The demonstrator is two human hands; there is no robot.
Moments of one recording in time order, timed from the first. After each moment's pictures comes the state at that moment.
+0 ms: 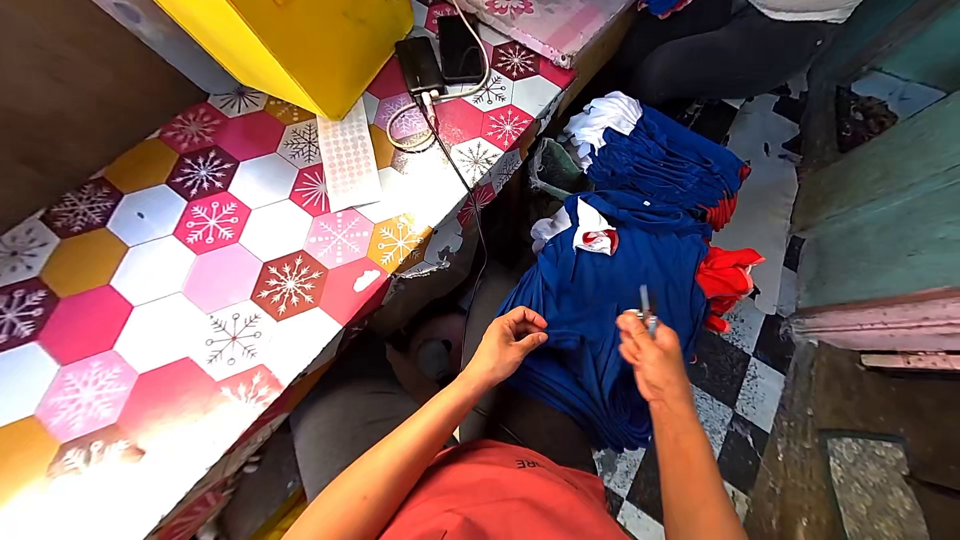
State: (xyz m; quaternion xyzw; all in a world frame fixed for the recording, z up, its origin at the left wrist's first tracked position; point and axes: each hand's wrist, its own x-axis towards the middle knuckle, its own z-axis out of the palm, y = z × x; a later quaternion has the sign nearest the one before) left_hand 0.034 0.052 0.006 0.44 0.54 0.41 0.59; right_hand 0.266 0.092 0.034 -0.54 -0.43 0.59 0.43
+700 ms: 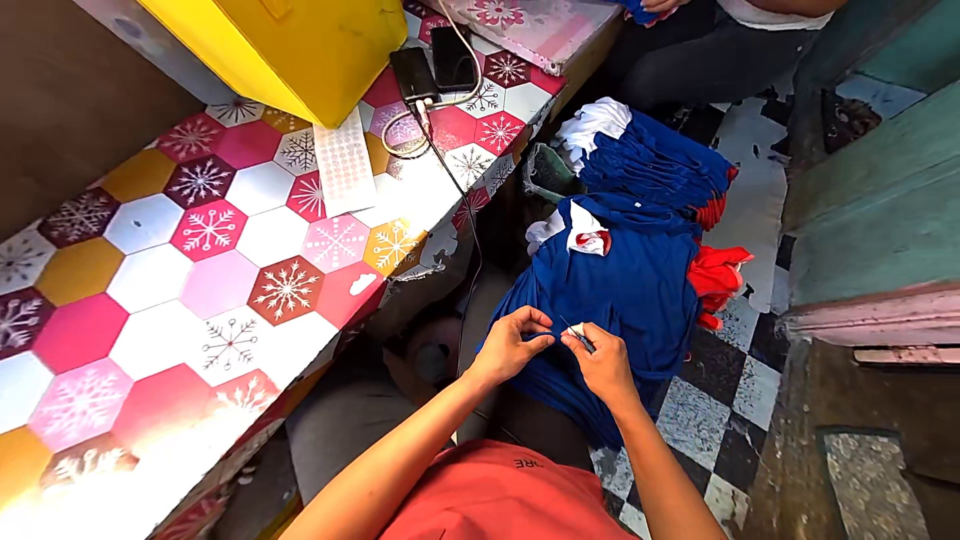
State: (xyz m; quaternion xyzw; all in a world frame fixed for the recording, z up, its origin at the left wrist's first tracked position) left_hand 0.043 0.059 0.011 0.51 0.55 0.36 0.55; right_hand 0.235 0.074 0.007 -0.52 -0.71 0.36 0.31
